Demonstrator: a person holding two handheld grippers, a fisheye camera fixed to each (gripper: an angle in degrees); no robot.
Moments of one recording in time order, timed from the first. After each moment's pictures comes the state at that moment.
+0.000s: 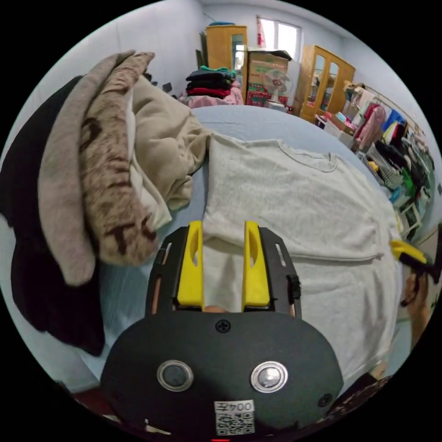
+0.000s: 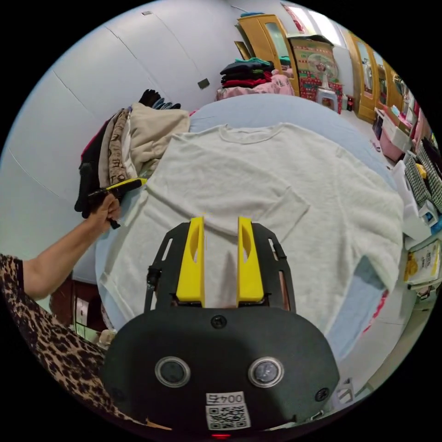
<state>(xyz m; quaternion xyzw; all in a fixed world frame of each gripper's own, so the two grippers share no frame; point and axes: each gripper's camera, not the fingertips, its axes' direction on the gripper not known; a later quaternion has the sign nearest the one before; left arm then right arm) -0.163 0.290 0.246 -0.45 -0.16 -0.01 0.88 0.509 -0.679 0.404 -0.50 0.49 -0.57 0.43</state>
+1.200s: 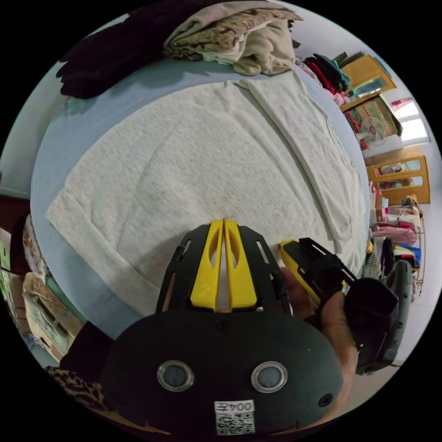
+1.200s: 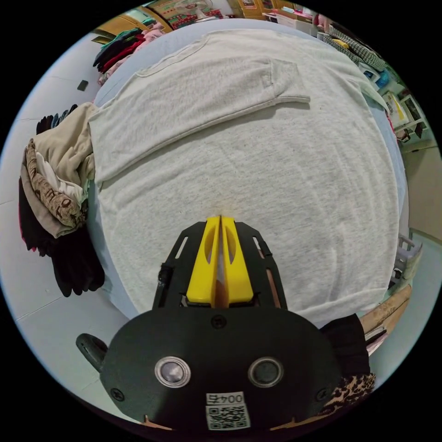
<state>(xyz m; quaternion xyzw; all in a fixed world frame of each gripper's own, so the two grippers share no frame) -0.041 0.357 0.179 -0.48 -0.26 -0.38 0.74 0.696 -0.512 0.412 -0.30 0.74 -0.35 0.48</state>
